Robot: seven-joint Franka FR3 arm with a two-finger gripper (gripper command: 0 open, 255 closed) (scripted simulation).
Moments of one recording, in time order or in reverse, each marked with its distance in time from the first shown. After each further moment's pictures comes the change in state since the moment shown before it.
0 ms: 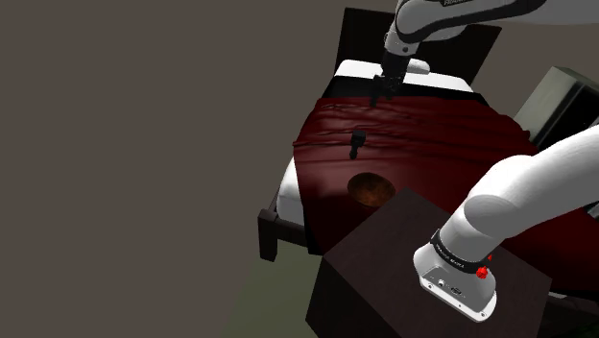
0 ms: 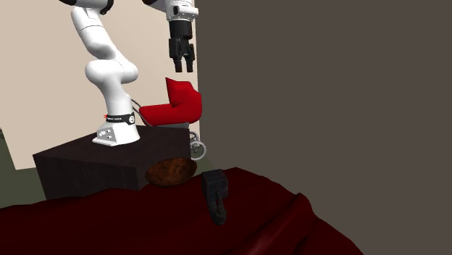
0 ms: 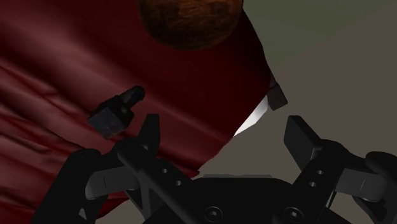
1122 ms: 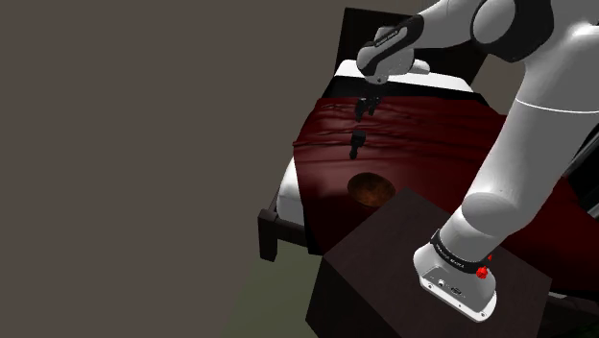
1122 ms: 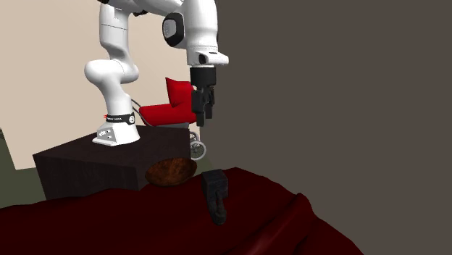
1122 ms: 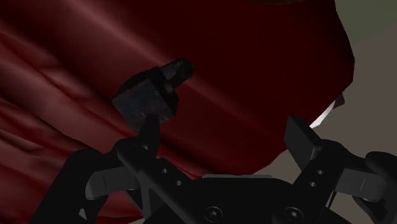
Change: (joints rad) arm -0.051 0.648 -0.144 0.305 0.203 0.282 -0.361
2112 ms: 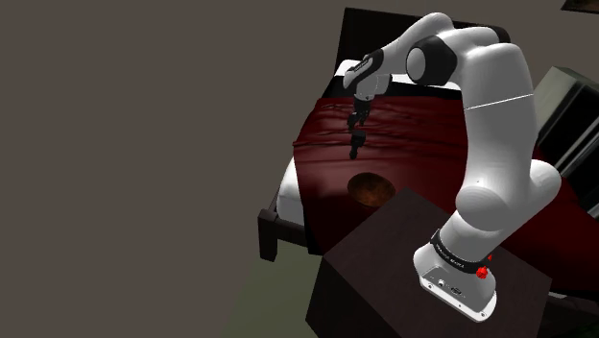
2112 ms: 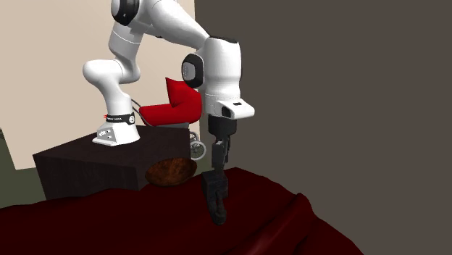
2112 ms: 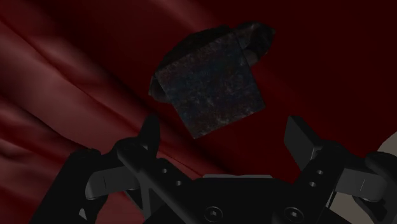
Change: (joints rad) arm -0.149 0.471 0.063 0.400 0.152 0.025 -0.169
